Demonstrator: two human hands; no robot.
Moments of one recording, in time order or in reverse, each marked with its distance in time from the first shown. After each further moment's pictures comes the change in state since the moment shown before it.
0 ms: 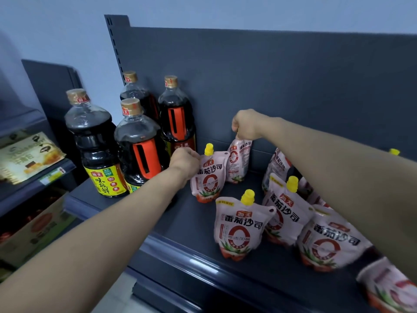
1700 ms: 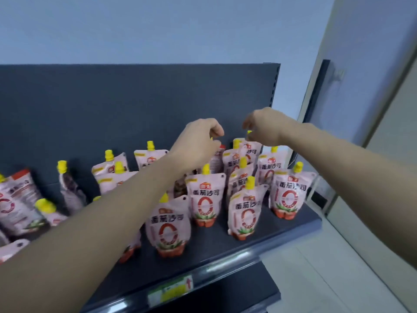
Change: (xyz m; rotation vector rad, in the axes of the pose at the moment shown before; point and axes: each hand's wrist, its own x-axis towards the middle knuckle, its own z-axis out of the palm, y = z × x) left_hand -0.289 0.197 0.267 0.269 -0.610 1.130; right_hand -0.399 0.303 -0.065 -0.224 0.255 0.689
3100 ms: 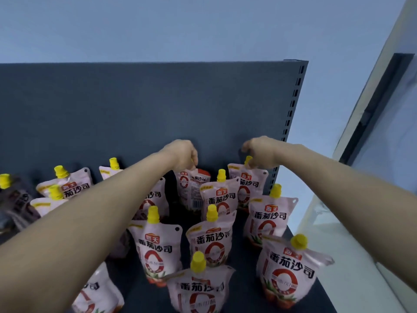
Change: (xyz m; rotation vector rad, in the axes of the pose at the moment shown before) left_hand 0.175 -0.079 0.095 0.450 -0.308 -0.418; right_hand 0.163 0.116 0.087 0.043 -0.275 -0.257
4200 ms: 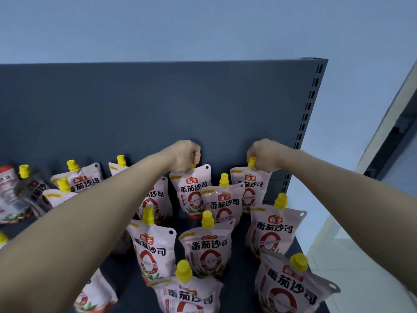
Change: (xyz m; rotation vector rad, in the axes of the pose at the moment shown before) left_hand 0.002 -0.002 0.002 -0.111 -0.006 -0.055; right_hand 0.036 0.018 0.011 -0.003 0.004 -0.099
